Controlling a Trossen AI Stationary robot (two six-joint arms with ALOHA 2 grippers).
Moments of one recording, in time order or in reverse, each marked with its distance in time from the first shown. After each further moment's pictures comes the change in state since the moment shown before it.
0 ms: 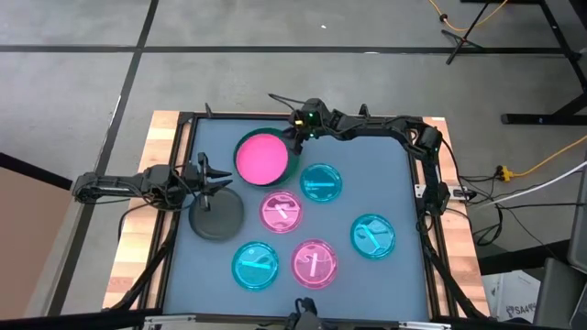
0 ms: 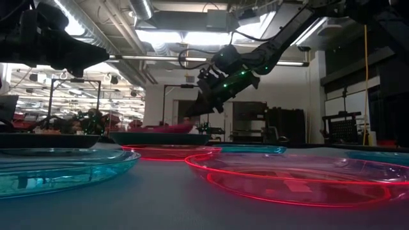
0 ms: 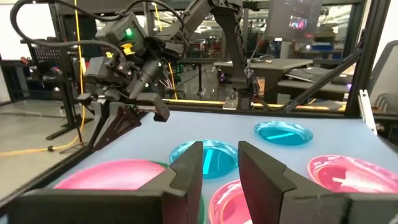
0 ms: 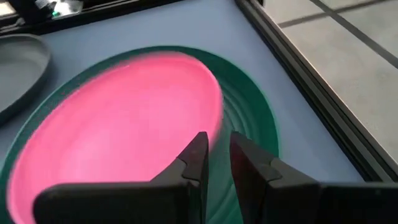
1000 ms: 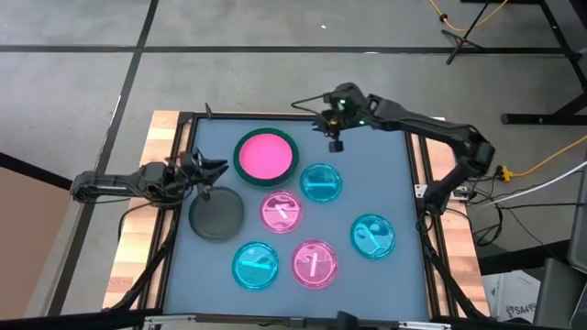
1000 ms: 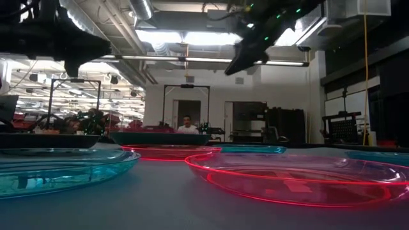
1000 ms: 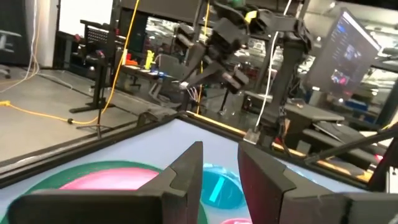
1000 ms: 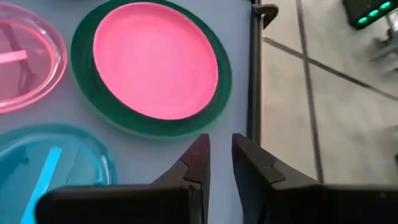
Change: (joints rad) left arm 0.000 0.041 0.058 0.046 -0.190 -0.230; right arm -0.001 -0.482 -0.031 -0.600 0.114 -0.676
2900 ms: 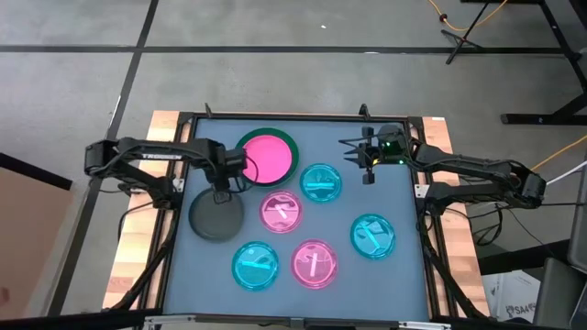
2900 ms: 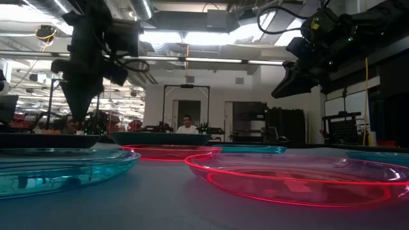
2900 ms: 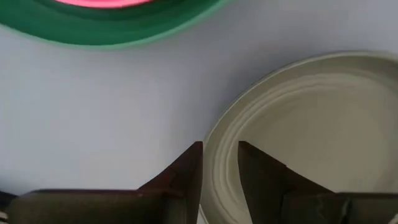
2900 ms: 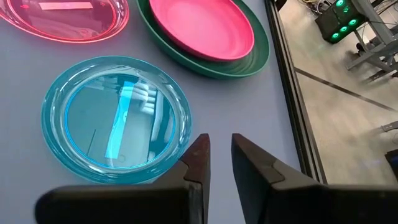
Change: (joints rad) left arm 0.286 1.297 0.762 -1.136 0.375 0.175; right arm 0.001 -0.534 -0.817 0.424 -0.013 0.068
